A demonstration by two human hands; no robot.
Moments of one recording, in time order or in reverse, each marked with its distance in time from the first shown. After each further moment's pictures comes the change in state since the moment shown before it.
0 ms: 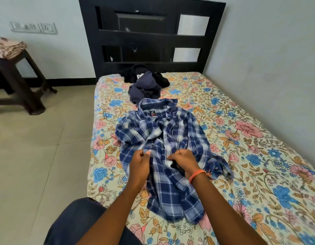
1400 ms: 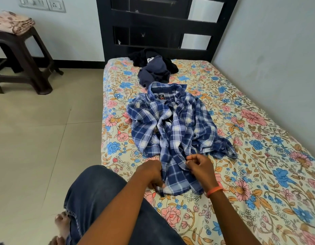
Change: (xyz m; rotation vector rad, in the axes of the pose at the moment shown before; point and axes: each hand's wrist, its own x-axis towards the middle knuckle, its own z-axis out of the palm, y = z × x) left_hand -0.057 -0.017 -0.027 0.873 -0.681 -0.143; right_hand -0.082 0.079 -0.010 -0.153 0.146 -0.189
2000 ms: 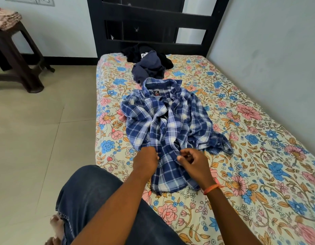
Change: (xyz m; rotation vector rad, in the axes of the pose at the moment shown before) left_hand 0.019 0.004 0.003 0.062 0.566 -0.011; right_hand -0.004 -0.003 0.001 -0.171 -0.002 -0.255
